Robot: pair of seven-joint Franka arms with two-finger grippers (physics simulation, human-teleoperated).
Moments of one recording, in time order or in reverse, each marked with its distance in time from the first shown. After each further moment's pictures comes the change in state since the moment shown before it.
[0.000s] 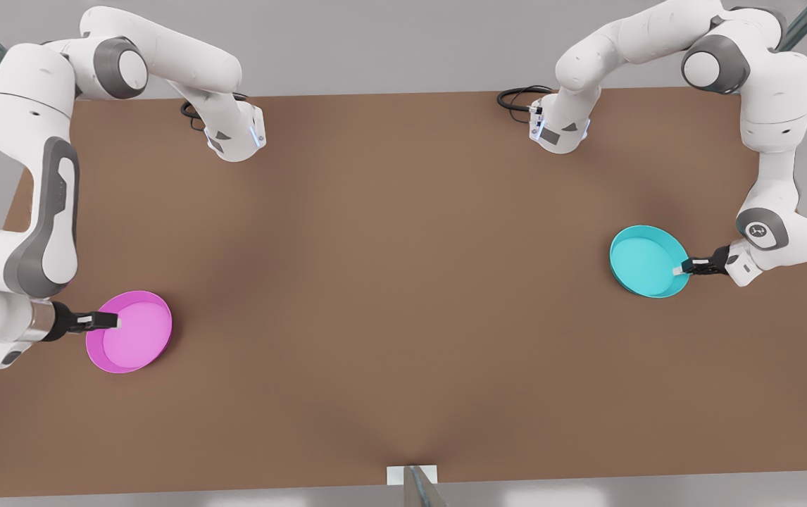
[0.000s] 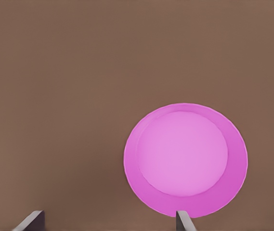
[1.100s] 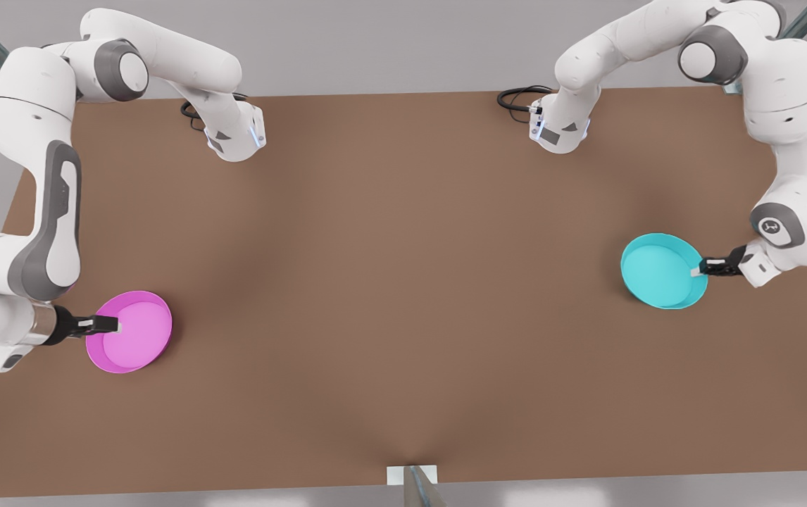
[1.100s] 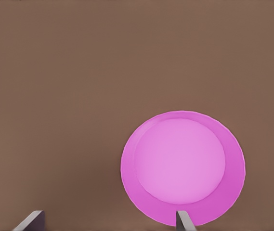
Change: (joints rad) left arm -0.028 -0.061 0.006 0.054 0.100 -0.038 -0.017; right arm 0.006 0.014 0.001 0.007 -0.008 0.026 -0.006
